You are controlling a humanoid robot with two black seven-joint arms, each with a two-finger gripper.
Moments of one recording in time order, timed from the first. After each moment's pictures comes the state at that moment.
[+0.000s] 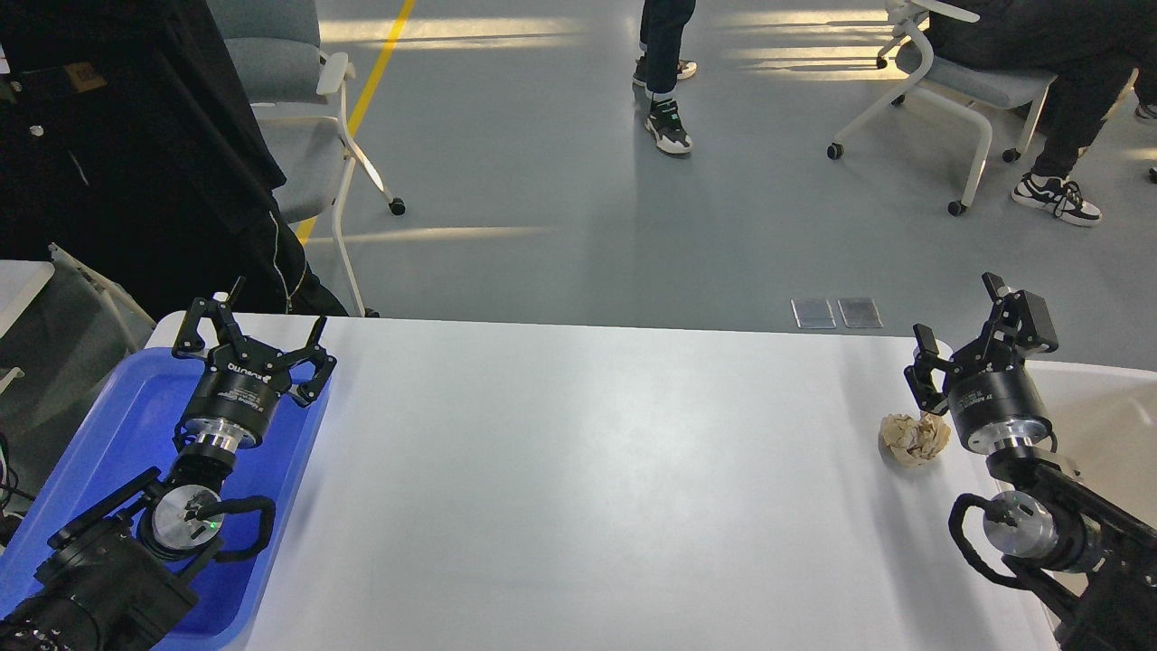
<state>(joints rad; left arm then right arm) -0.49 0.34 -0.88 -0.55 -0.07 -0.64 -0.50 0.46 -0.46 0.73 0.88 -0.08 -0.04 0.64</state>
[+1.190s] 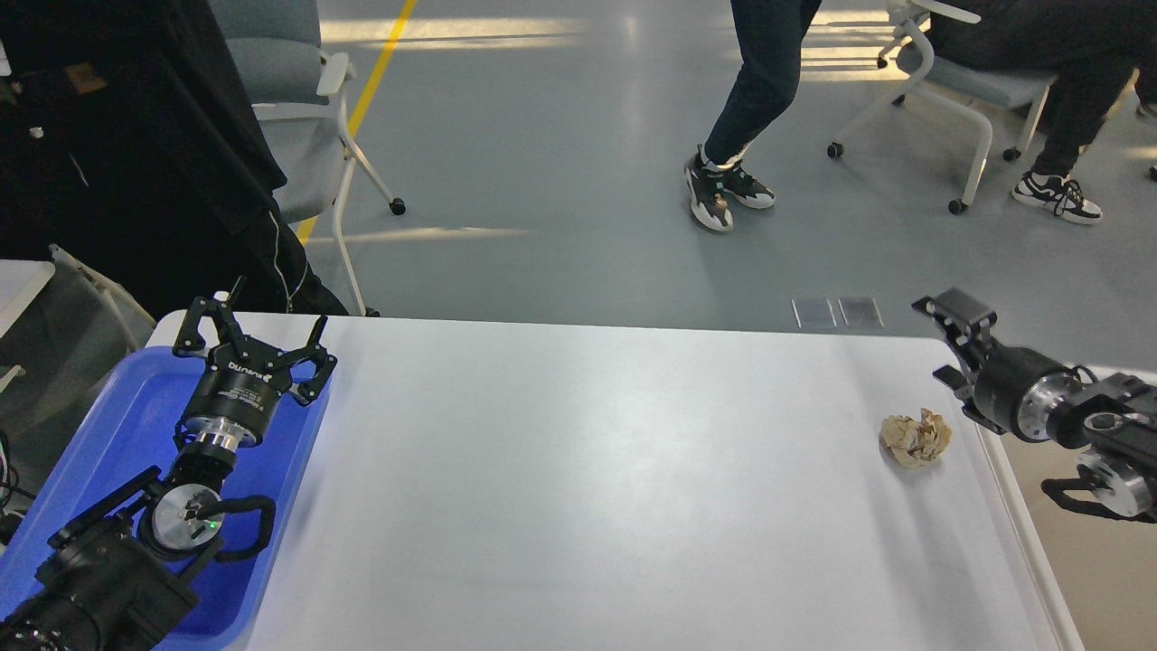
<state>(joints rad) -0.49 0.34 -0.88 -0.55 -0.07 -0.64 -0.50 0.84 -0.79 0.09 1.05 -0.48 -0.16 0.16</state>
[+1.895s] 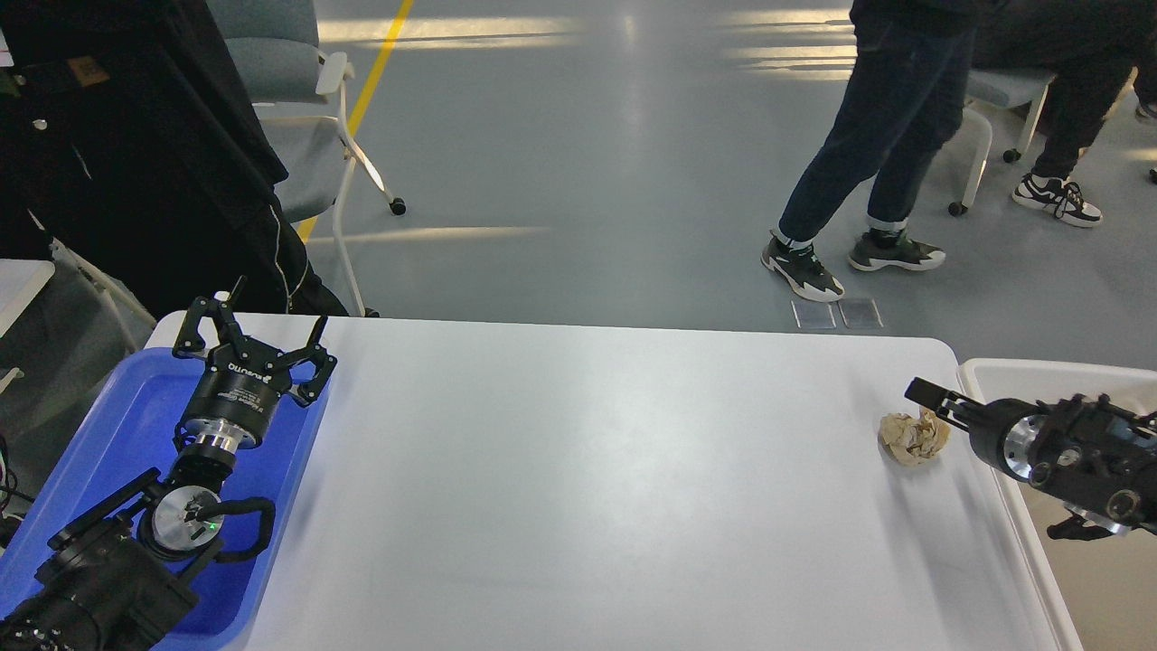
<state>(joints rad) -0.49 0.34 -0.88 -0.55 -0.07 -0.64 -0.50 0.93 -0.55 -0.34 0.69 -0.67 -0.19 0.14</state>
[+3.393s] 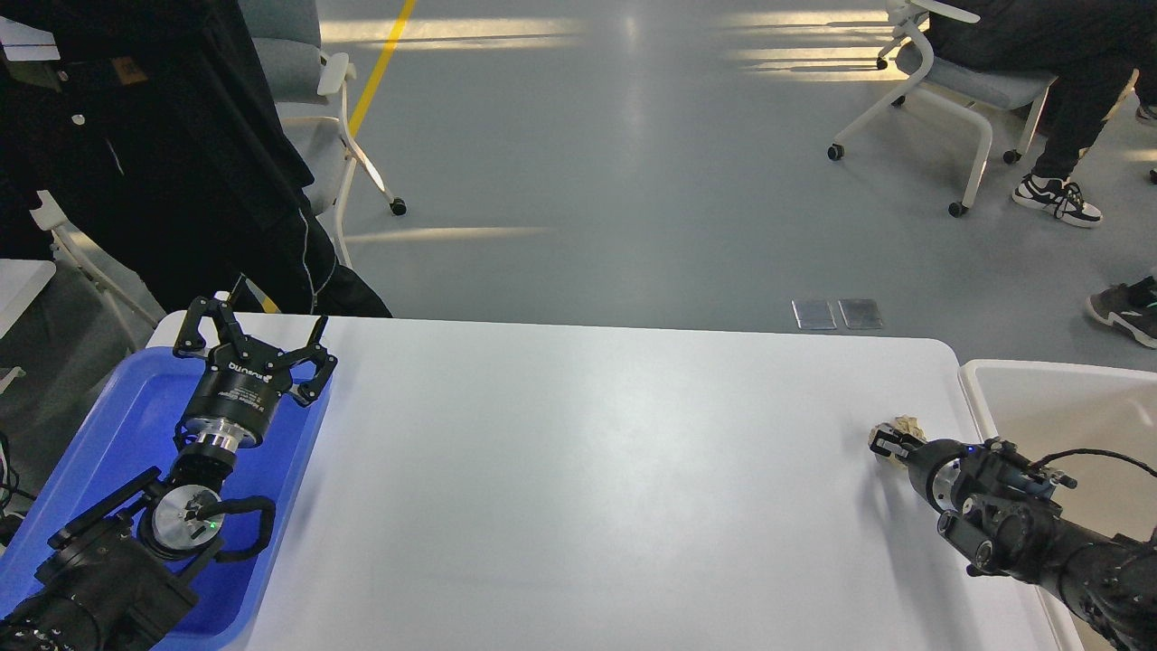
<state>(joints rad) -0.50 0.34 -0.88 -0.55 -0.07 -0.64 -0.50 0.75 -0.20 -0.39 0.20 -0.67 -0.19 0.17</state>
